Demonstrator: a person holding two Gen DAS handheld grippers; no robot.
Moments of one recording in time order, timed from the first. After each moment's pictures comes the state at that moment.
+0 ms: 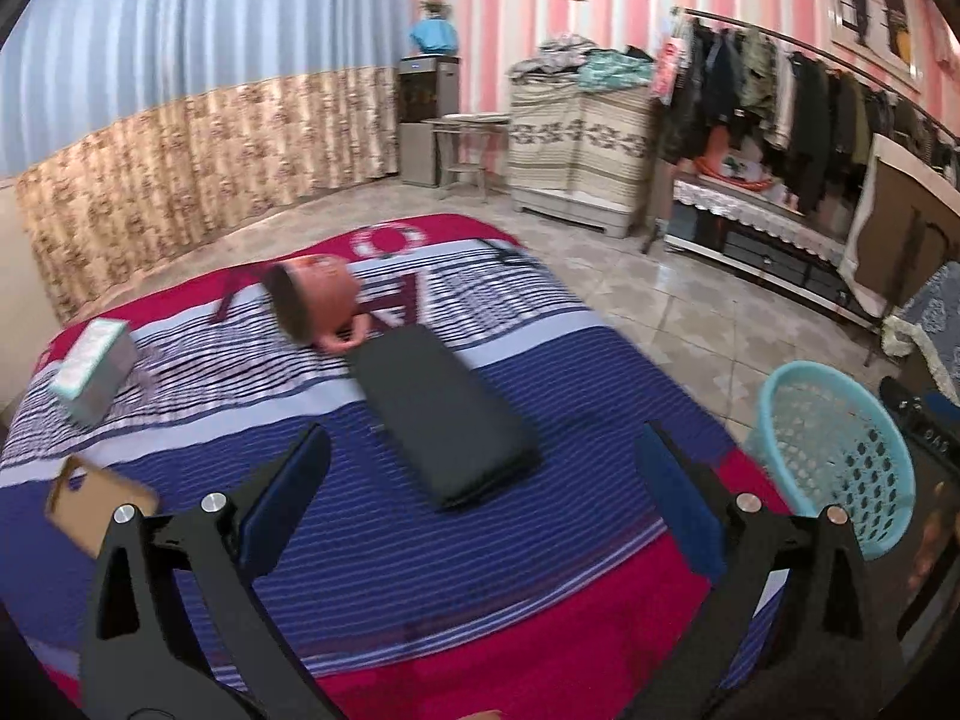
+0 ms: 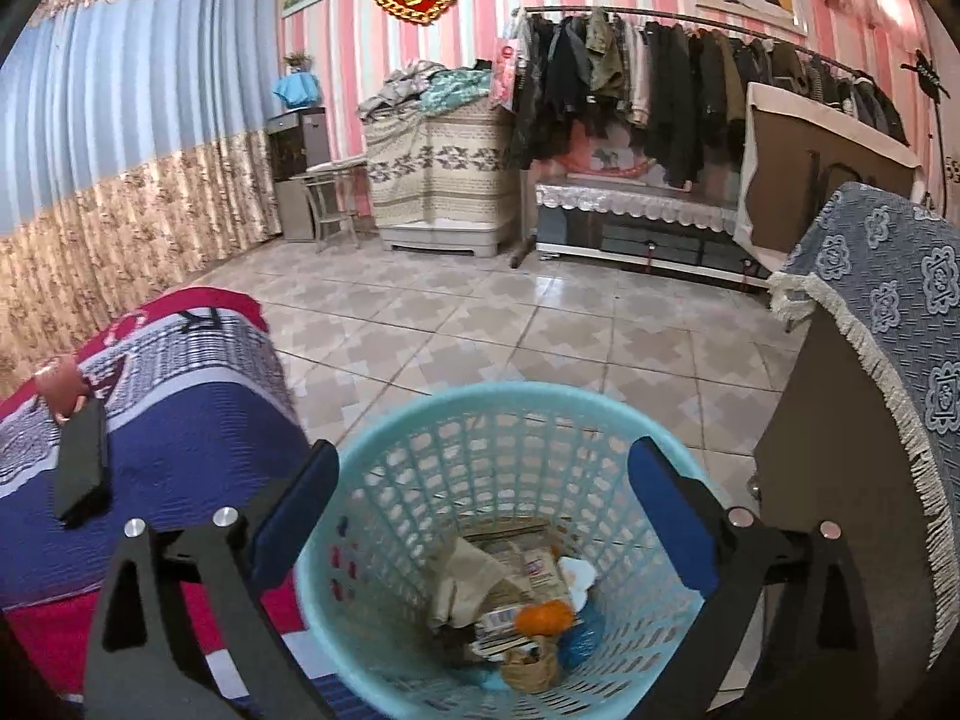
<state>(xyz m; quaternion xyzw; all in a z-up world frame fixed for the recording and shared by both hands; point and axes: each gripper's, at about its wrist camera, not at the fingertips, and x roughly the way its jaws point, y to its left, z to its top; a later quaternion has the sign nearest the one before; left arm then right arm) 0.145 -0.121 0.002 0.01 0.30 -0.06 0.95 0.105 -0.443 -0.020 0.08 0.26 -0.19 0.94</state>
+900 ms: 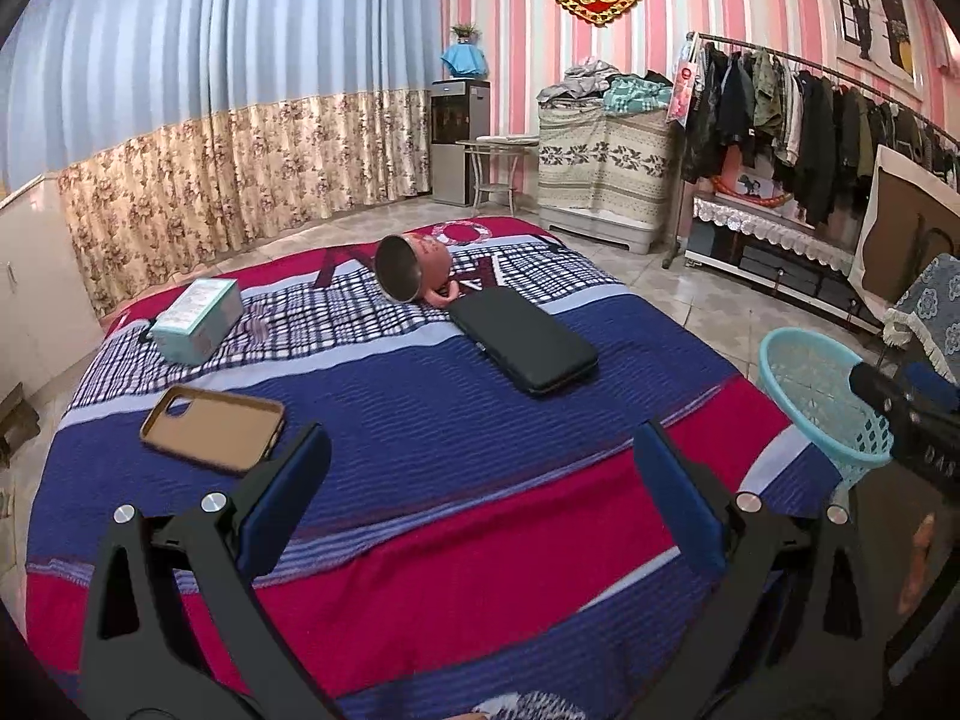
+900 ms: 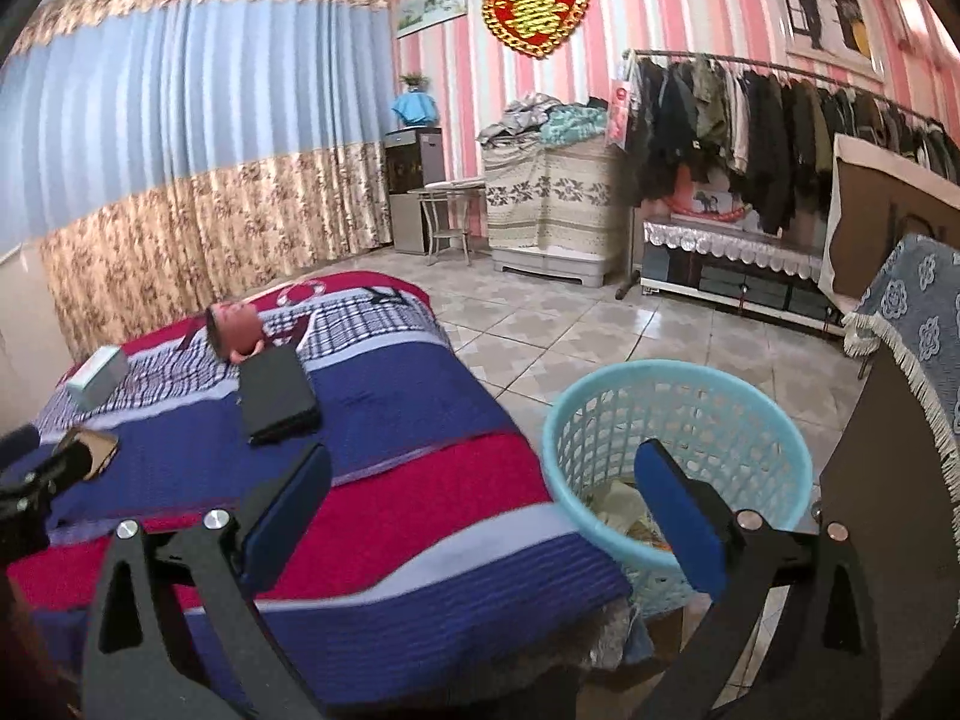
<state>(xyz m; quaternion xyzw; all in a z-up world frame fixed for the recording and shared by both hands) 0.028 -0.055 0.002 0.01 0.27 -0.04 0.96 0.014 -0.308 -0.005 0.05 0.23 -0.07 0.97</state>
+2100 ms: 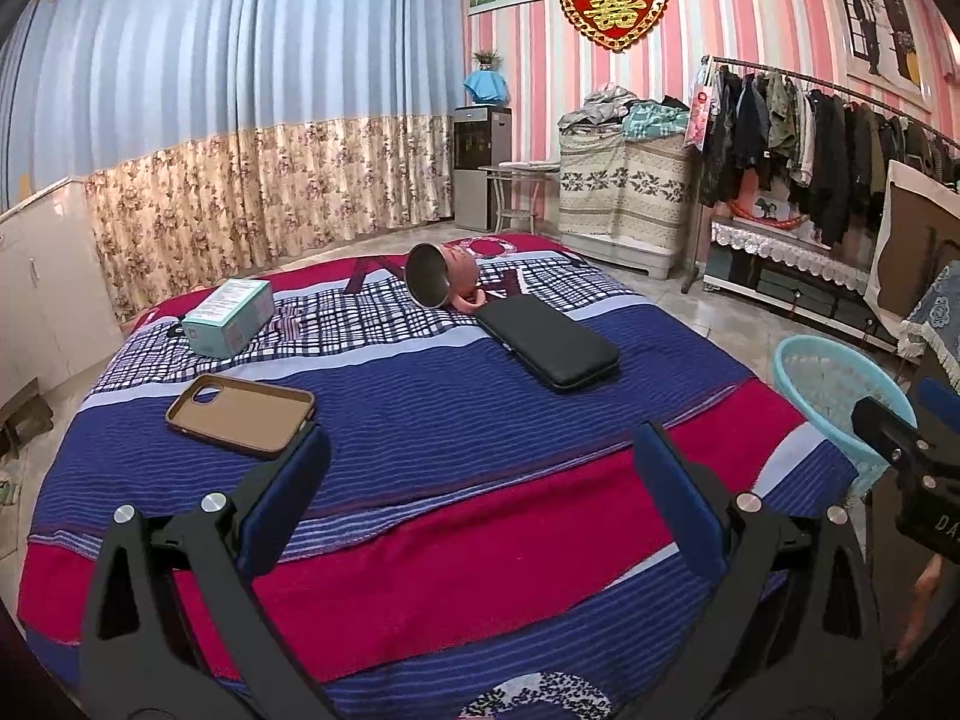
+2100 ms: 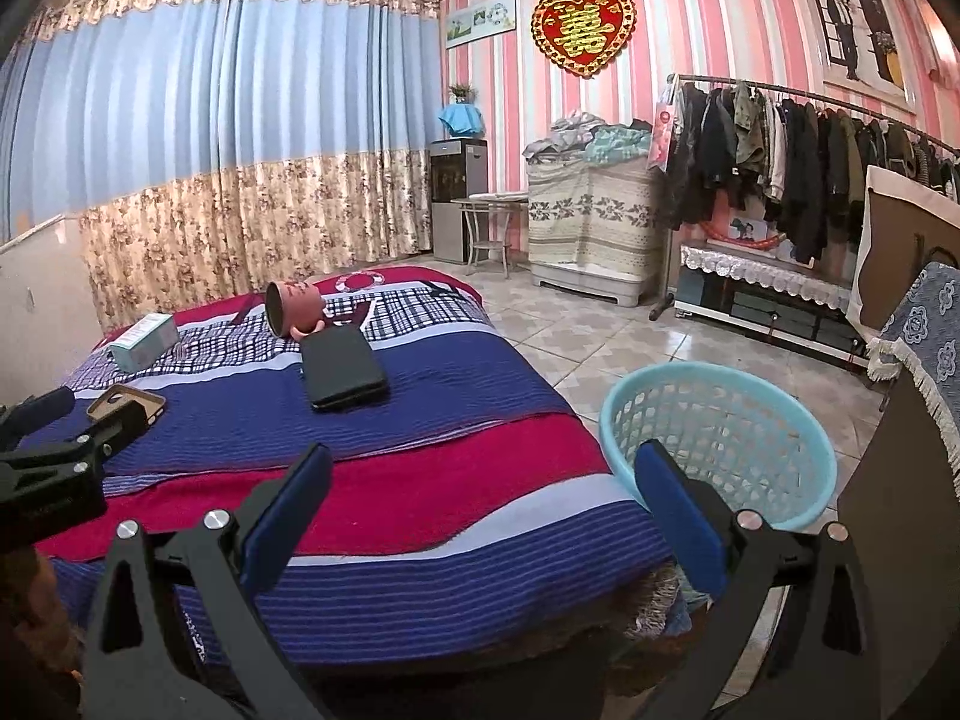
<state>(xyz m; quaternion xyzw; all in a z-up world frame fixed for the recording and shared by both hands) 0.007 -0.048 -0.010 0.01 0.24 -0.02 0.97 -0.020 -0.276 -0.011 0.02 0.21 -0.03 0.98</state>
